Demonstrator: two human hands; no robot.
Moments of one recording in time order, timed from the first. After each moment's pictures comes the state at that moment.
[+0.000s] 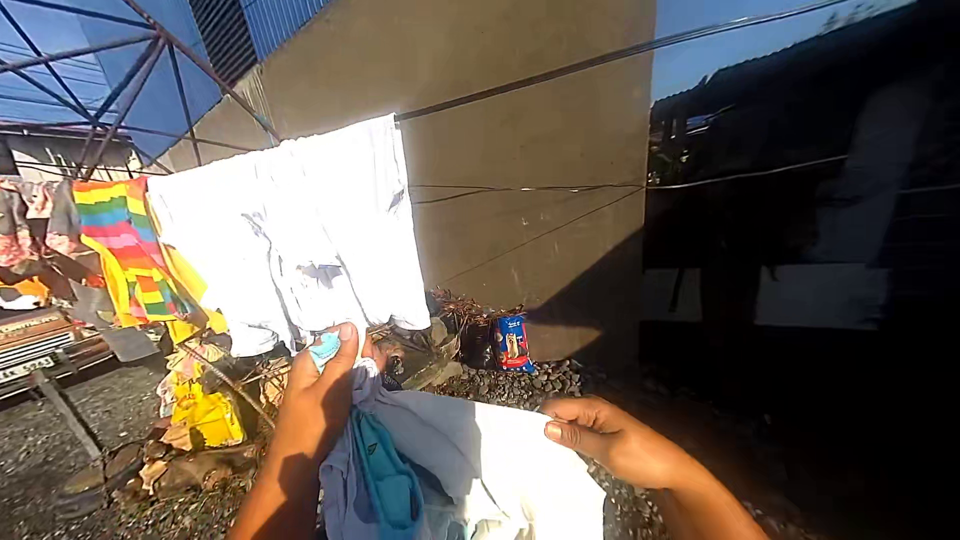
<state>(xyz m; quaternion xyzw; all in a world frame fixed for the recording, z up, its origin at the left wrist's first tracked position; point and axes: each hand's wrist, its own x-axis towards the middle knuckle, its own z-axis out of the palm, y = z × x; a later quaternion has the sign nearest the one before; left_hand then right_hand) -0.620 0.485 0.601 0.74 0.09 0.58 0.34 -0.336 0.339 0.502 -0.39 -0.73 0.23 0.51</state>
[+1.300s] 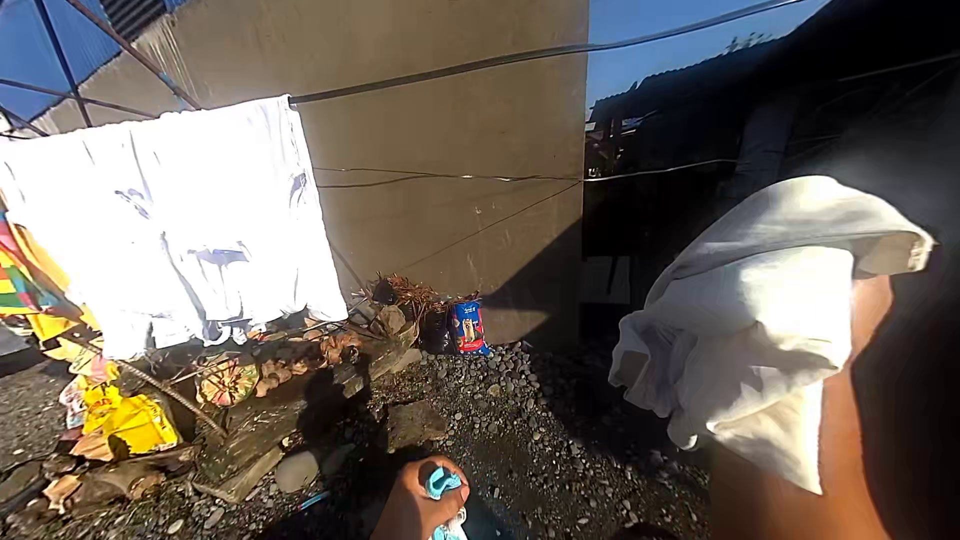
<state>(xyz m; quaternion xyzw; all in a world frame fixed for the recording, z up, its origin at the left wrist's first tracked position) -0.538 0.419 0.401 0.81 0.13 0.32 0.47 -0.315 0.172 0.642 -0.51 -0.18 -0.21 0.82</state>
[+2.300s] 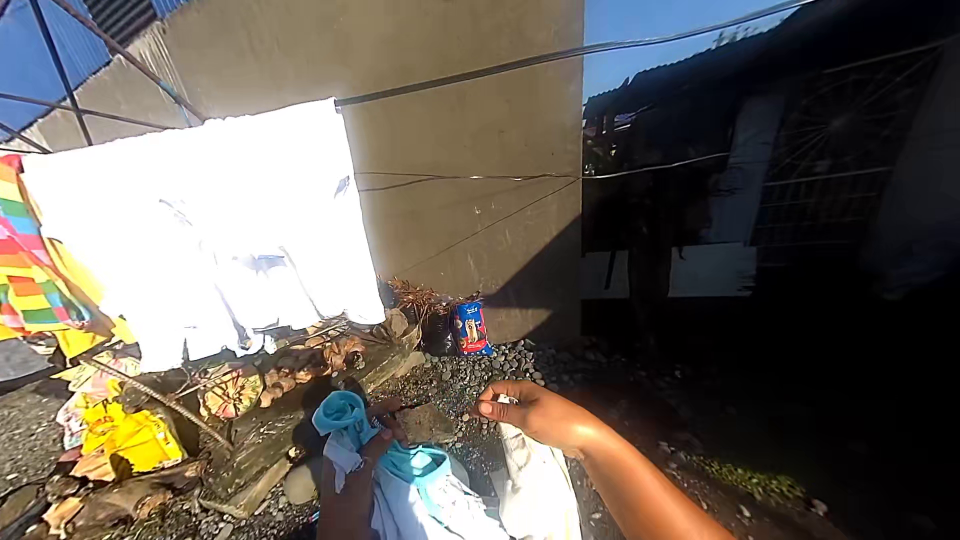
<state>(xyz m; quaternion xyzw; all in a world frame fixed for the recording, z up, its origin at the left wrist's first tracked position) -0.595 0.472 0.459 0.60 0.05 0.56 0.57 -0.372 0.330 0.503 -0.53 -0.60 0.34 0.49</state>
